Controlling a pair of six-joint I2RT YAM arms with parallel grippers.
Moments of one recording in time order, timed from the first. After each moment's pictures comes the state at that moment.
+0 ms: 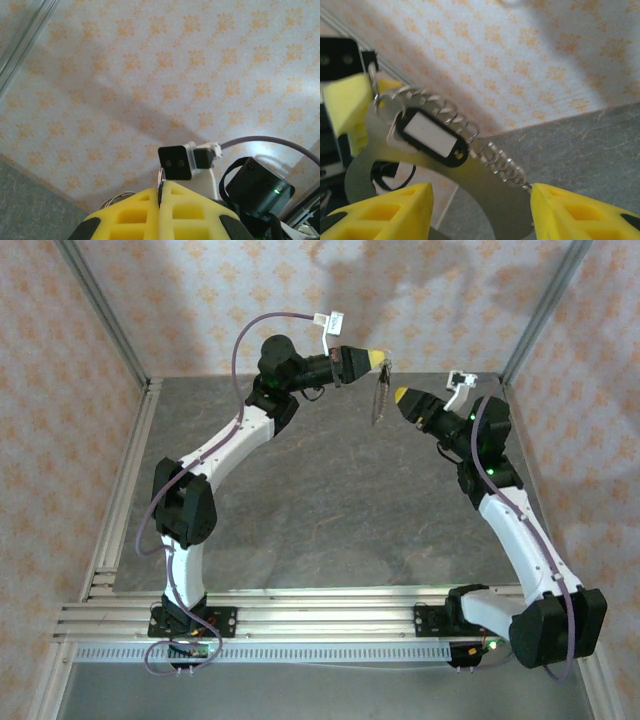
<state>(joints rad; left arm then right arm) -0.47 1.97 1.82 0.50 0.87 -0.93 0.18 1.11 1.00 0.05 -0.50 0.69</state>
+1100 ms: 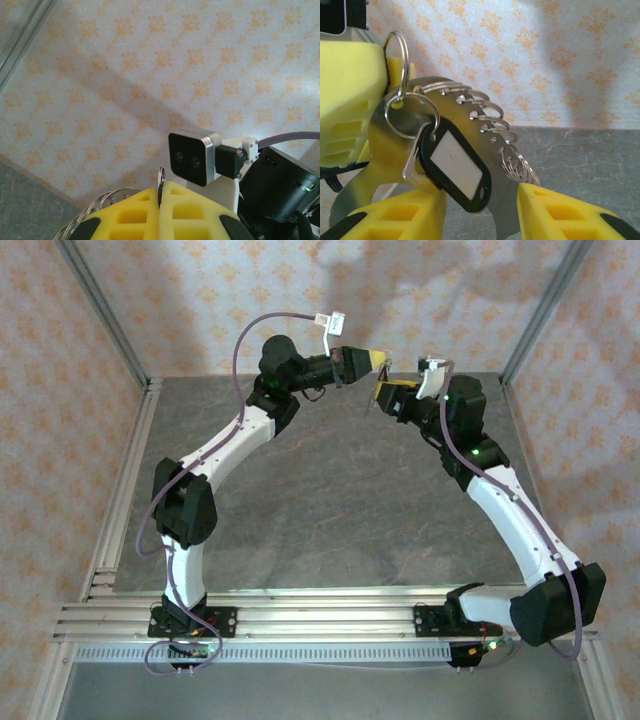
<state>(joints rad) -0.48 1.97 1.83 0.50 0.87 -0.93 0.31 1.24 1.22 -0.13 -0.30 0.37</state>
